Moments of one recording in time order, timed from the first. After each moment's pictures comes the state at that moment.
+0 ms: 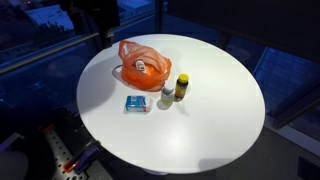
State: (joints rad) arm -0.05 -0.49 -0.11 -2.52 -0.08 1.88 -0.19
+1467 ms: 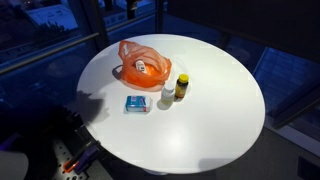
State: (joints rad) arm 0.00 -0.14 -0.02 -2.17 -0.02 1.90 -0.03
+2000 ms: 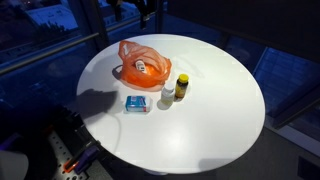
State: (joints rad) arm 0.00 -0.03 -0.03 -2.12 -0.02 1.95 -0.22
